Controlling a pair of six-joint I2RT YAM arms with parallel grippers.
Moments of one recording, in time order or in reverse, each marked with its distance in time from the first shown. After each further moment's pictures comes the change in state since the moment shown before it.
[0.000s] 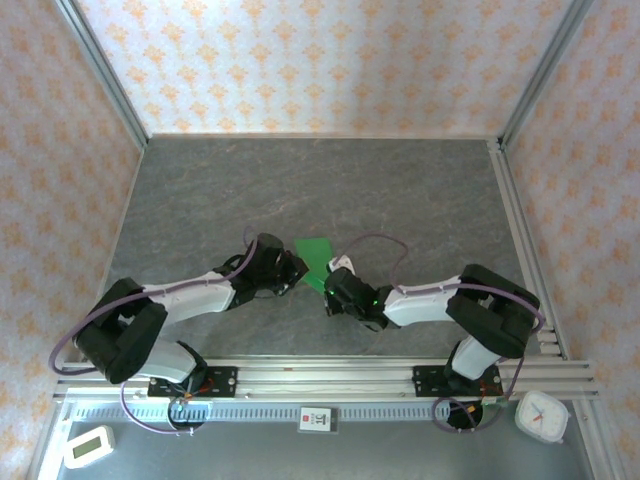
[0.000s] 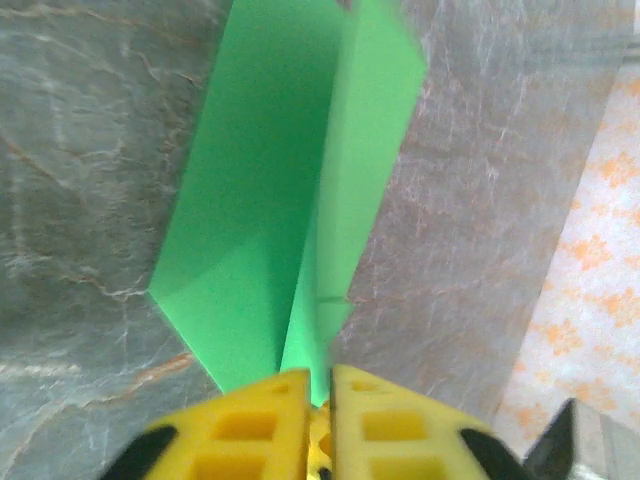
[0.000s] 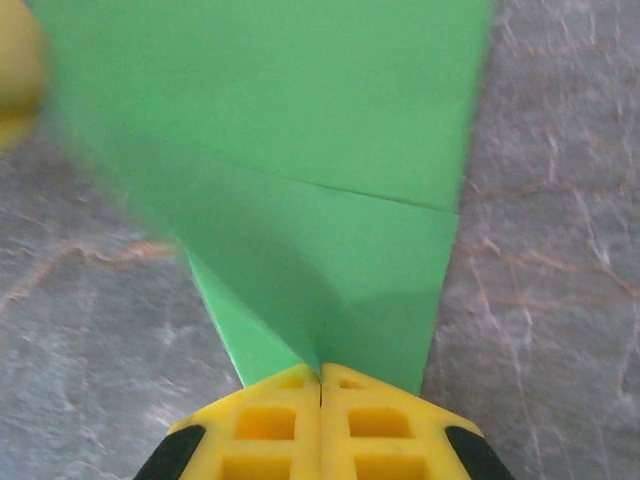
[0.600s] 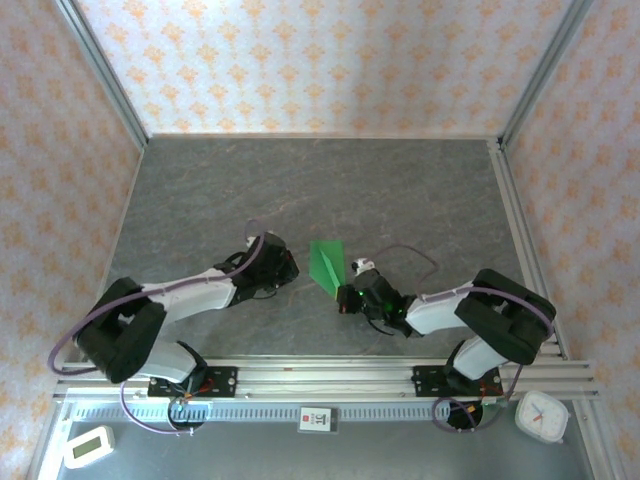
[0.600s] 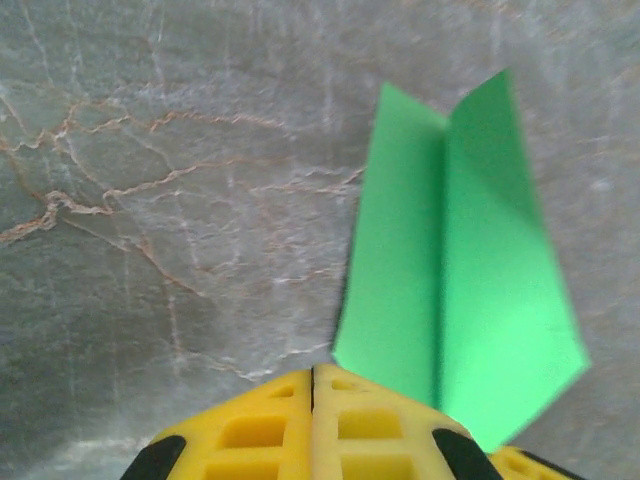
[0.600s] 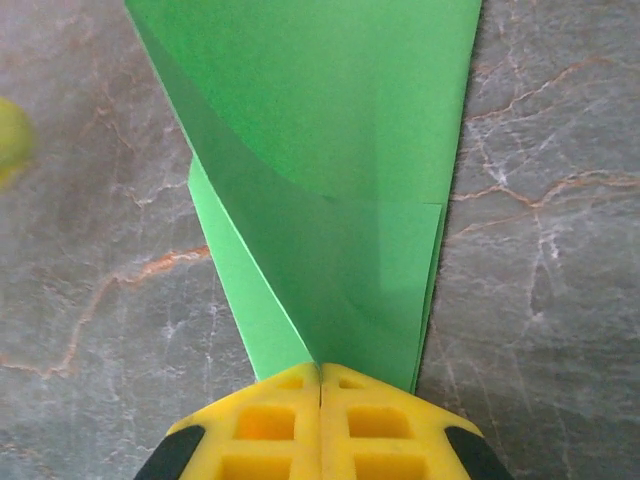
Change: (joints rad) left arm -0.006 0.042 0.042 -0.116 -0.154 0.292; right arm -0.122 -0.073 -0.241 0.355 -0.199 0.212
